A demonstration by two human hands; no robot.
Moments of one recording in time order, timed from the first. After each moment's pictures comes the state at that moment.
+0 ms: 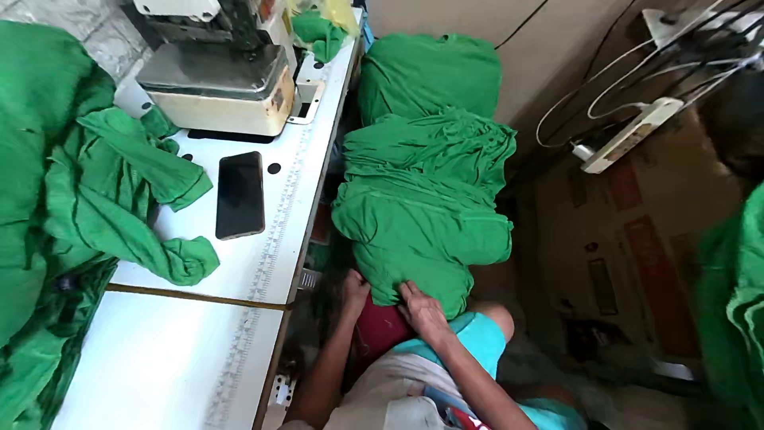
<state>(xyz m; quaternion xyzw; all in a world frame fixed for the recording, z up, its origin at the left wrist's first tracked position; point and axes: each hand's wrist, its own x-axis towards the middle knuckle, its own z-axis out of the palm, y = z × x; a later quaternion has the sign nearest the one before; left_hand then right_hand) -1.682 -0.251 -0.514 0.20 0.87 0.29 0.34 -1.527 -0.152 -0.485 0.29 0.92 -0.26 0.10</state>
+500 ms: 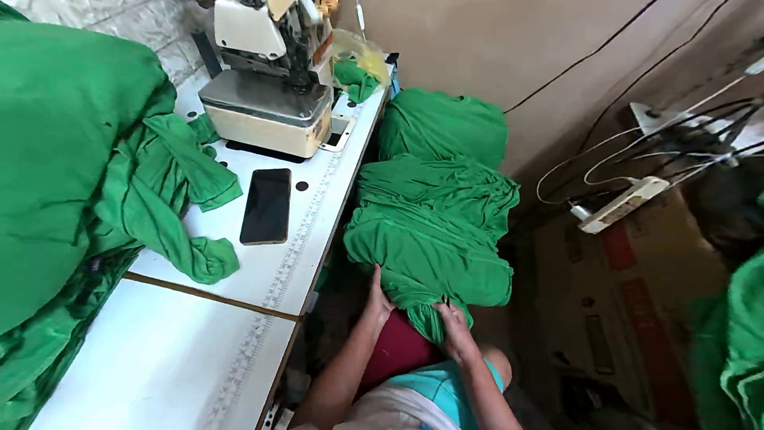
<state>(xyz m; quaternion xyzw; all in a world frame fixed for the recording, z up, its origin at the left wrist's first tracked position) -1.667 -0.176 -0.501 -0.12 0.48 0.73 0.47 -1.518 -0.100 -0.490 0.41 0.57 -0.67 -0.23</state>
